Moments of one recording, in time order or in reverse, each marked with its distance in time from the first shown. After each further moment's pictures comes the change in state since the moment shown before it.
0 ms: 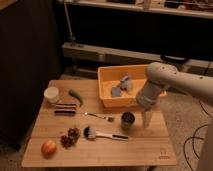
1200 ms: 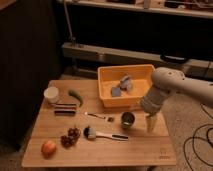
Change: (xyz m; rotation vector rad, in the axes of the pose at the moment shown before) arm 0.004 0.019 0.005 0.036 0.008 -0.079
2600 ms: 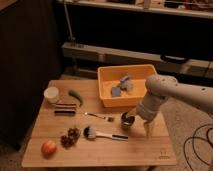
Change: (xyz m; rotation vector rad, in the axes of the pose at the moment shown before) arm -0.009 0.010 0.040 -0.077 -0.002 -0.116
